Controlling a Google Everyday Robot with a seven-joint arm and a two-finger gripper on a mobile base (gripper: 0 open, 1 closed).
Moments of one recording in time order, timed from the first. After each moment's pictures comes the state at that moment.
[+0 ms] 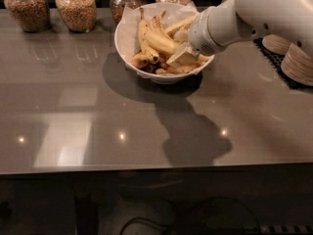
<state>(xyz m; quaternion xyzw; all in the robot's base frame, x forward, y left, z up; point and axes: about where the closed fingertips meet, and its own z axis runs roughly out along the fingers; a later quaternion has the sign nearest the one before) 0.654 -0.064 0.924 -0.60 0.68 0.00 0.43</state>
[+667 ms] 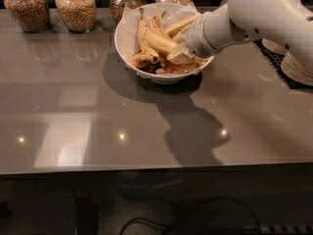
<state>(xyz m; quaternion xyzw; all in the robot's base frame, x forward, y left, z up) 0.670 -0.059 0.906 -0.59 0.68 0.01 0.42</state>
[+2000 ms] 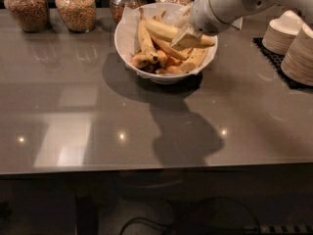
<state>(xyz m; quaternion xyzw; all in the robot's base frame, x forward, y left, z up) 0.664 -0.068 0.961 -0.62 0.67 -0.01 0.40</state>
